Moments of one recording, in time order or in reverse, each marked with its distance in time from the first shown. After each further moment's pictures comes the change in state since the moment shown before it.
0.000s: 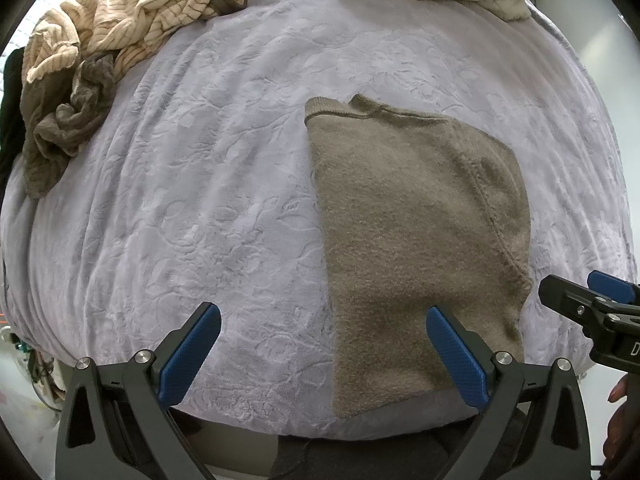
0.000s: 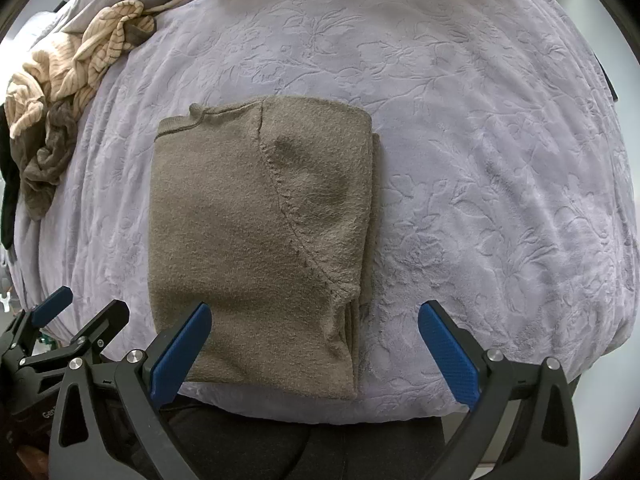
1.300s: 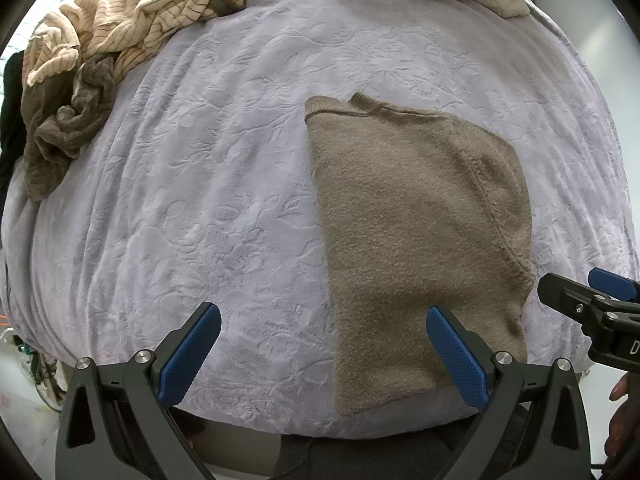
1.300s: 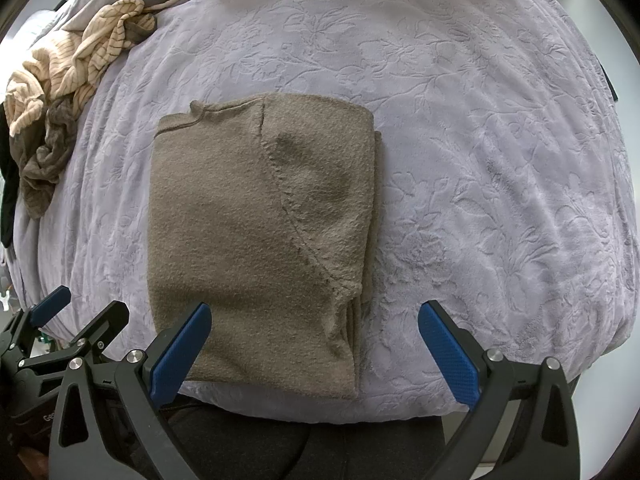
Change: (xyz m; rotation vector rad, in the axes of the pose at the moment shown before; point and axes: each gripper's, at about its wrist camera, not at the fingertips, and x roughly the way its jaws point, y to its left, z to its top) left arm 0.000 0.000 0.000 0.024 0.003 0.009; right arm 0.001 0.001 -0.001 0.000 0.002 -0.002
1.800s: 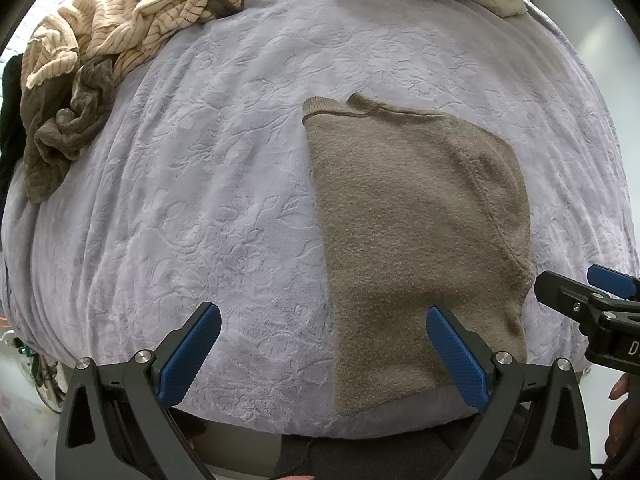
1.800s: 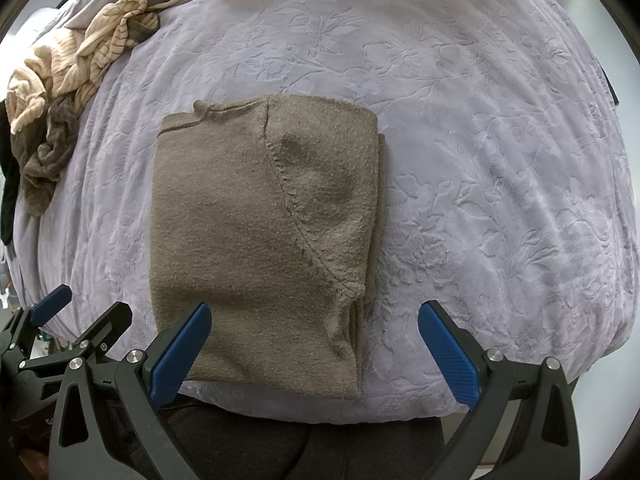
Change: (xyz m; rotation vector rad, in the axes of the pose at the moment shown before) left arm -0.001 -0.001 0.000 -0.002 0.001 0.000; right arm 0.000 0.004 -0.001 -0.010 -0.002 -0.003
